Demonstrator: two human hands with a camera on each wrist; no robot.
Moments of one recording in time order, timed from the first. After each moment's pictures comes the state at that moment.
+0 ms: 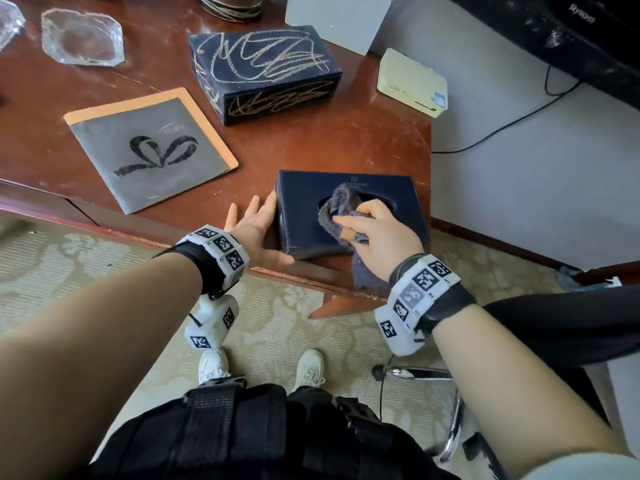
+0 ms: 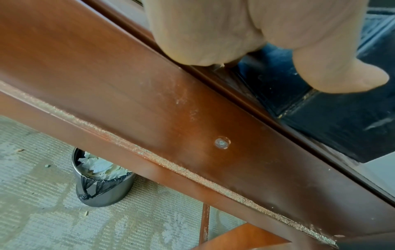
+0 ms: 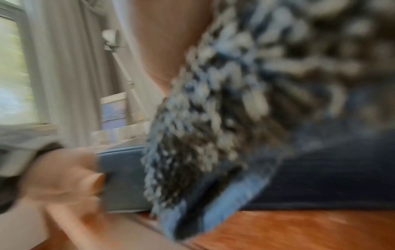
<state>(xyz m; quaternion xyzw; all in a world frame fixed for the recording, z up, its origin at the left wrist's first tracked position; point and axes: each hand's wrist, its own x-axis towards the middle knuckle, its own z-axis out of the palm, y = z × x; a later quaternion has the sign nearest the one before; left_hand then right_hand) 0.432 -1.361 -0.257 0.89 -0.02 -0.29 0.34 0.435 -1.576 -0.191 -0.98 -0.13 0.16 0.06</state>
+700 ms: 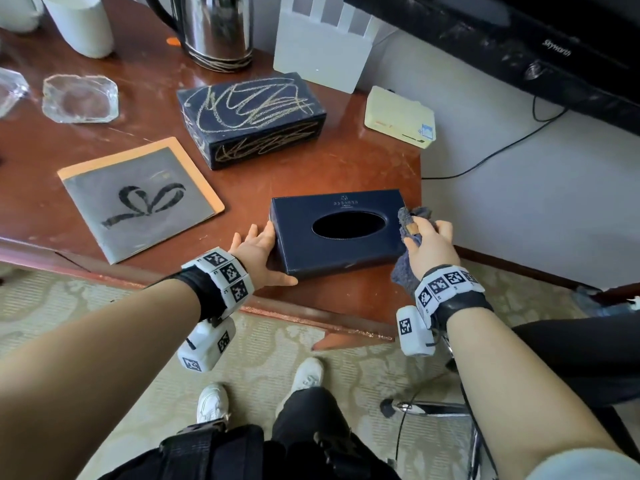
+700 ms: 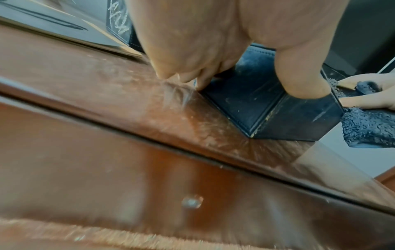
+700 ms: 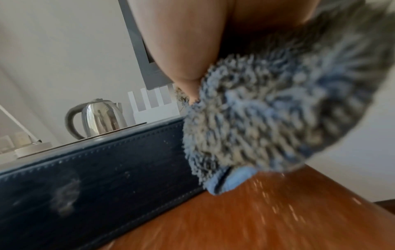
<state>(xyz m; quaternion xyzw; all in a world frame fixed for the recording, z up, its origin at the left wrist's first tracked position) 0.471 -1.388 -0.237 0.91 -0.03 -0.33 0.27 0.499 -1.666 -0.210 -0.98 0.13 0.05 0.14</state>
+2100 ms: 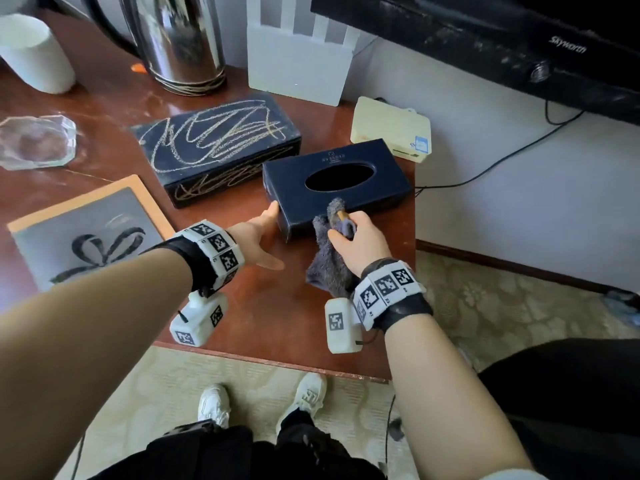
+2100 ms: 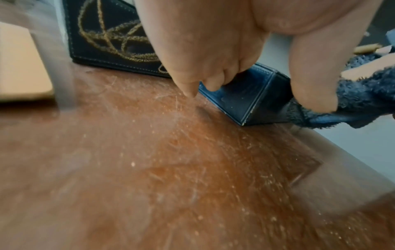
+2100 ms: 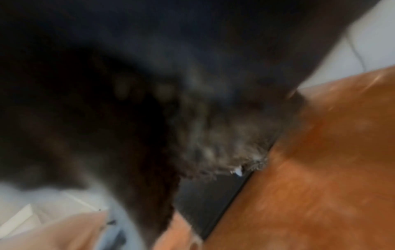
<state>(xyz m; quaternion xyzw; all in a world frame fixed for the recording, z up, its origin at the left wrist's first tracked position) 0.588 -1.413 -0.231 0.90 -0.04 -0.32 0.30 0.574 -1.608 -0.201 -0.92 0.08 0.13 0.35</state>
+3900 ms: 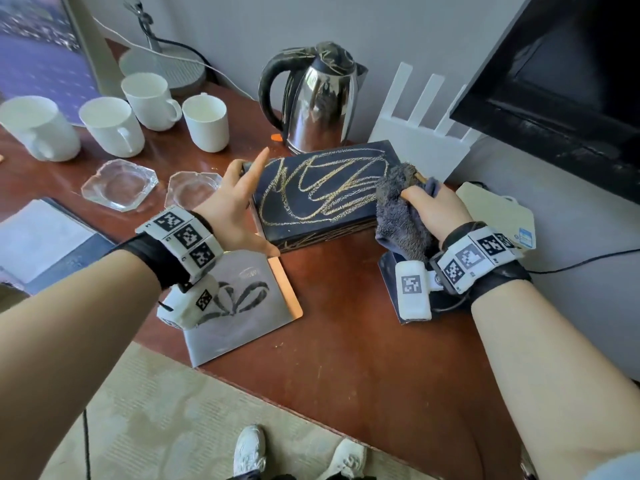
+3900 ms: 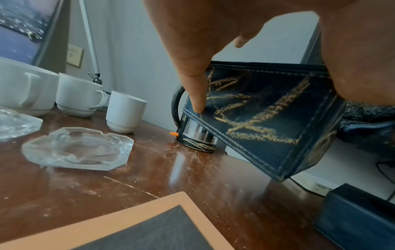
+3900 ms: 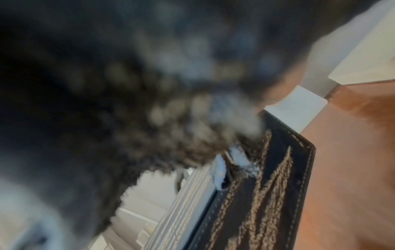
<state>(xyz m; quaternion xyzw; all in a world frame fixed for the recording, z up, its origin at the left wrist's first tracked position) 0.608 -1.198 -0.159 0.94 -0.02 -0.01 0.35 0.686 -1.470 -0.108 -0.91 0.04 0.08 0.40</state>
